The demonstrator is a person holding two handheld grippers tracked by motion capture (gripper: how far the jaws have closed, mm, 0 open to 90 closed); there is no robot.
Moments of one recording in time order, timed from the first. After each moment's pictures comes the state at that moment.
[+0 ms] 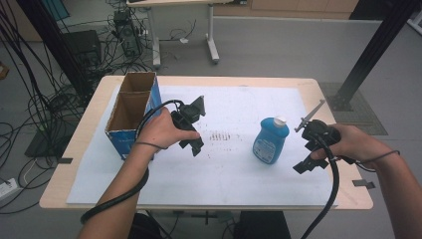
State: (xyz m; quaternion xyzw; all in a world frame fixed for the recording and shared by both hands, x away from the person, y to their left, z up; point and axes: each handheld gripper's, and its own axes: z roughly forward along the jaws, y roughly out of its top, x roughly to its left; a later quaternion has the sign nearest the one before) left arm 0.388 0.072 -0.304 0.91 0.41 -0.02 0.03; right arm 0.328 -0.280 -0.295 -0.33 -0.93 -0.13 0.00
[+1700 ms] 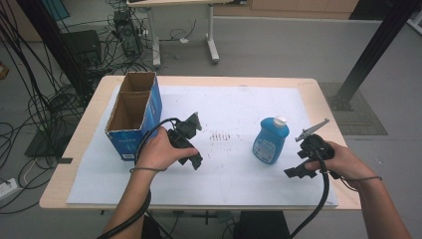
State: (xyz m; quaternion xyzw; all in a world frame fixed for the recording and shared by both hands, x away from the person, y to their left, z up) left arm 0.362 0.081 -0.340 0.89 0.44 -0.02 0.07; right arm 0.329 -0.298 -0.367 -0.37 -0.90 -0.24 -0.02
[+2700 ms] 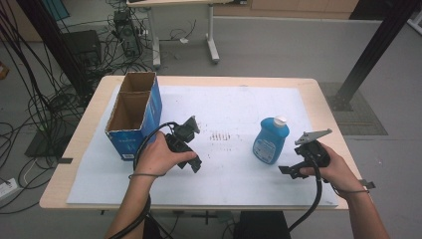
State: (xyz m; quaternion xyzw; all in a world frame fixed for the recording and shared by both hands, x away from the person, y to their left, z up) left arm 0.353 0.087 -0.348 0.89 0.45 -0.03 0.09; right arm 0.325 -0.298 -0.395 -0.38 -0.86 -0.31 -0.11
